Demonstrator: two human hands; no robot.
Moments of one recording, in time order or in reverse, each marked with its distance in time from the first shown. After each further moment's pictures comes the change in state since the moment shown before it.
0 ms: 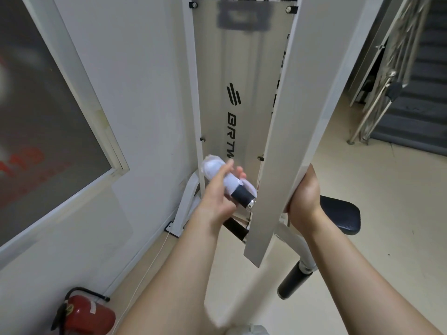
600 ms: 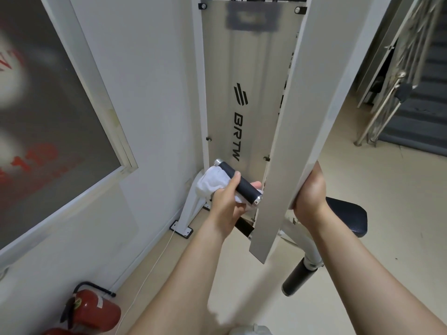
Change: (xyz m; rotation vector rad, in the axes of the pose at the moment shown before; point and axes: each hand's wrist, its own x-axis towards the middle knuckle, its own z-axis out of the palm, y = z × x) left_hand -0.027 -0.013 -0.025 0.537 -0.114 0.202; right_hand 0.007 0.000 0.000 -0.005 -0.021 -0.008
